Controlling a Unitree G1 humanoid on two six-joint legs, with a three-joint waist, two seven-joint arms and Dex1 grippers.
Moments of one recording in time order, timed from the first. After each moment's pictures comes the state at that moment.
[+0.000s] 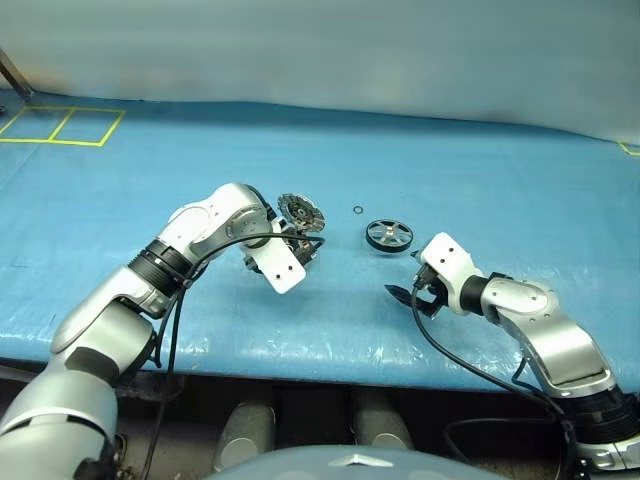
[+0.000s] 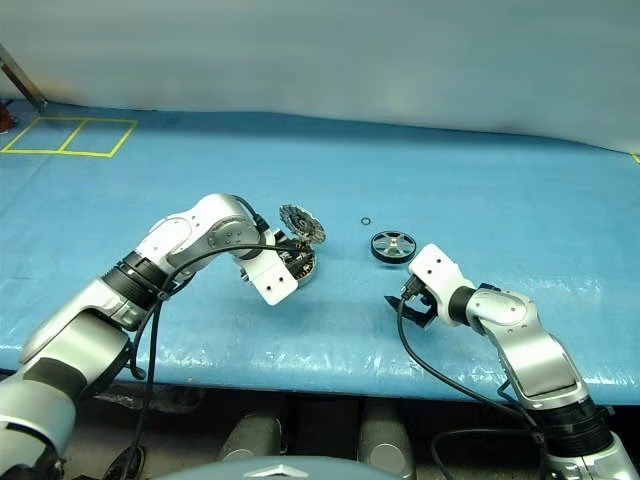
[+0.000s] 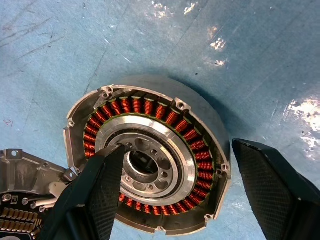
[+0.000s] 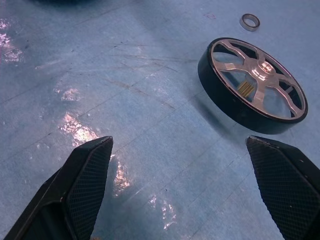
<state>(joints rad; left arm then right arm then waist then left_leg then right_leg) -0.92 0.57 -0.68 0.32 0.66 -0.37 -1.33 -0.10 -0.70 0.08 -0.36 0.16 0.66 0.68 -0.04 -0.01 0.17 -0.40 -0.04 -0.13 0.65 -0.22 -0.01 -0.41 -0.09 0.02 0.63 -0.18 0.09</state>
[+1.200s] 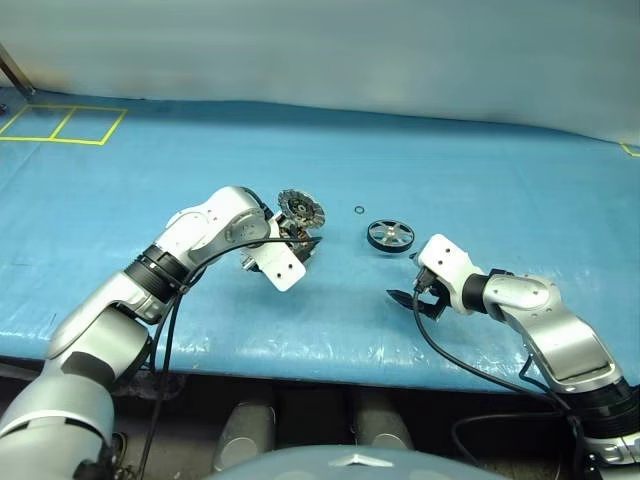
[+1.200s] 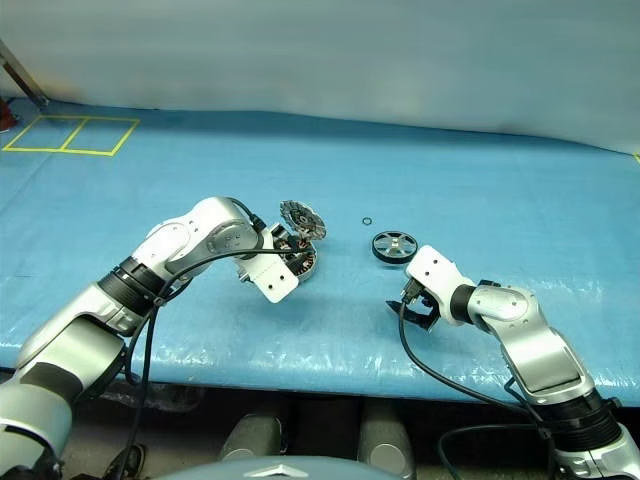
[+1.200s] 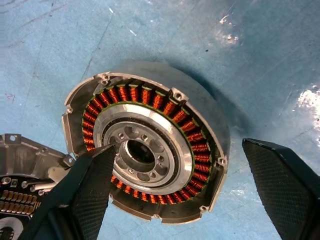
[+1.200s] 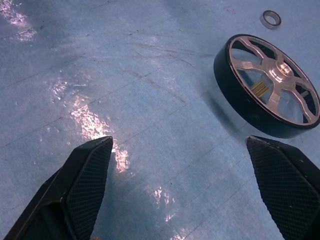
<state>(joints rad) -0.89 0.59 -0.67 0.26 0.70 -0.27 -1.26 -0.12 -0.76 0.11 -0.36 0.14 0.67 0.74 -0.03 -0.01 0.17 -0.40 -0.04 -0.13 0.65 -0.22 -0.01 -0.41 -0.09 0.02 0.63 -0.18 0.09</state>
